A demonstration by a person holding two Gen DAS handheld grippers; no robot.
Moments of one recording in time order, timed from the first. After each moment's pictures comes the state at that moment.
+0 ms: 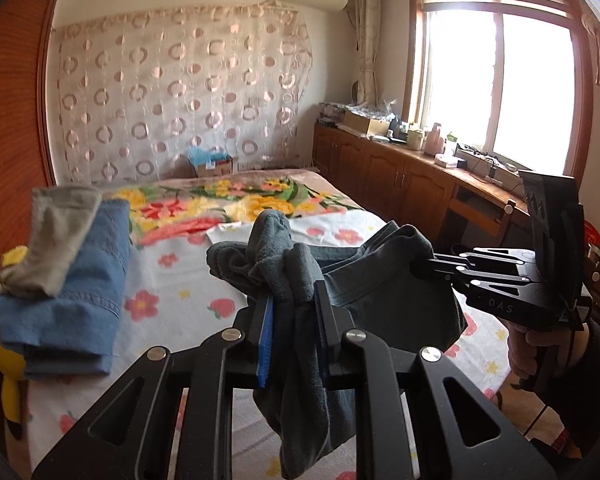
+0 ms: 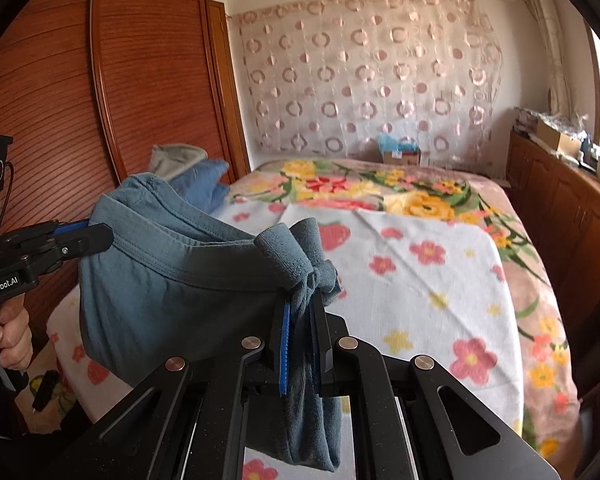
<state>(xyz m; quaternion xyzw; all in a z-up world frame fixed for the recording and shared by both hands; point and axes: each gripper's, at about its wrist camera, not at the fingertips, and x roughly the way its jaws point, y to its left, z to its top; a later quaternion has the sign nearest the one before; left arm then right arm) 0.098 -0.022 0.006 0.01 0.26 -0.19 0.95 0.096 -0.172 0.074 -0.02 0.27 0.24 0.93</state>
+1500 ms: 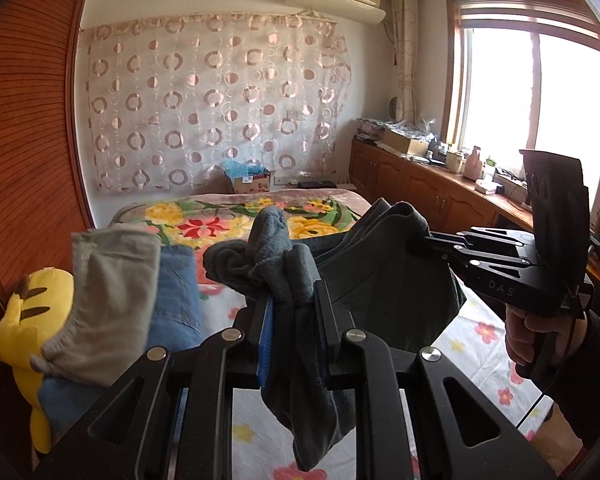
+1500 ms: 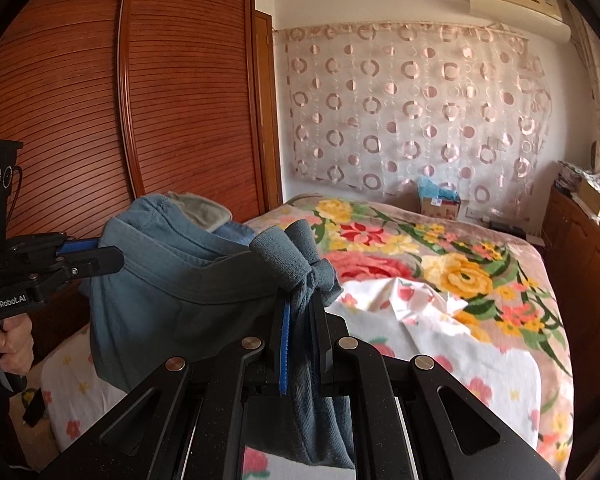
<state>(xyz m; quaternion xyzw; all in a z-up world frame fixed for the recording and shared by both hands) 0.182 0.050 0.042 0.00 0.25 -0.13 0.96 0.211 -0.121 0.088 -0.06 0.21 0.30 0.93</state>
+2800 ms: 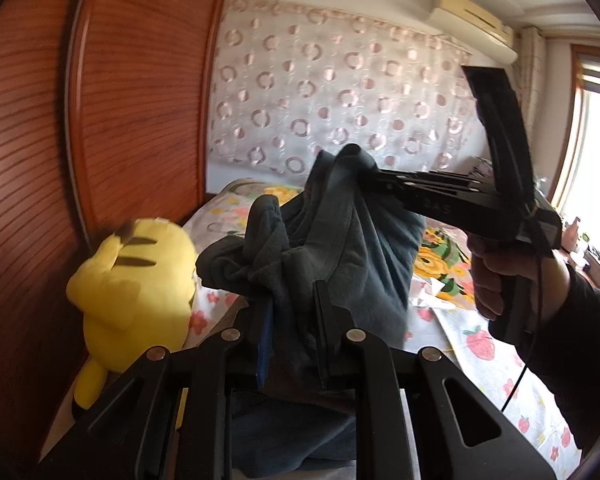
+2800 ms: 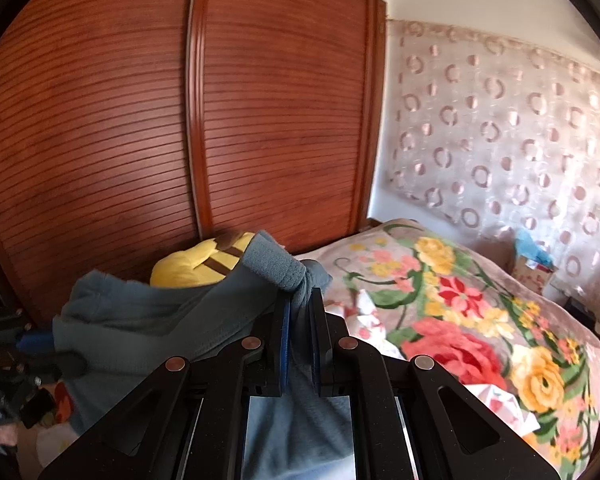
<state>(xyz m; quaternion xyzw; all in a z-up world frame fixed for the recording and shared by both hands) 0.194 0.208 0.016 -0.10 0.25 0.06 0.96 0.391 0.046 0.078 -0.14 0.20 0.45 0.86</state>
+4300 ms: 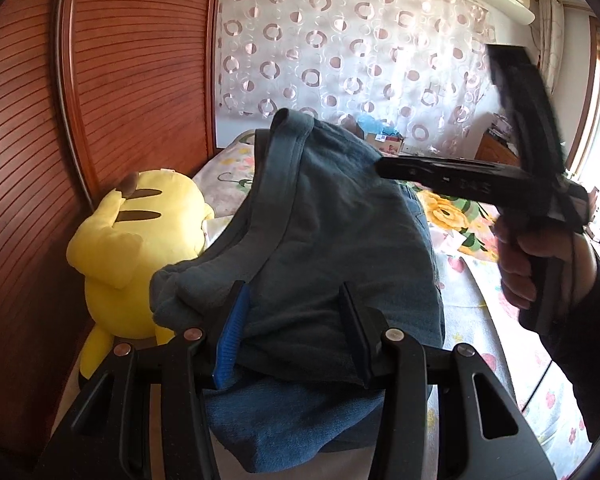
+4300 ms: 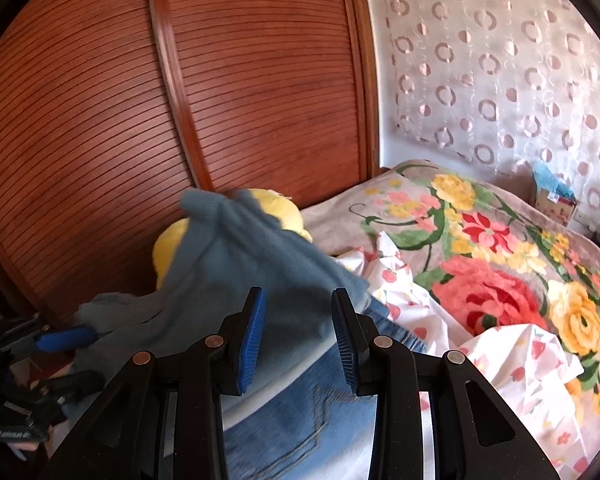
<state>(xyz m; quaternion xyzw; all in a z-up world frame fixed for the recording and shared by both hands) 0.218 0.206 -0.023 -0.09 0.34 0.08 0.93 0.435 0.006 0.054 -0.10 0.29 0.46 0.83</state>
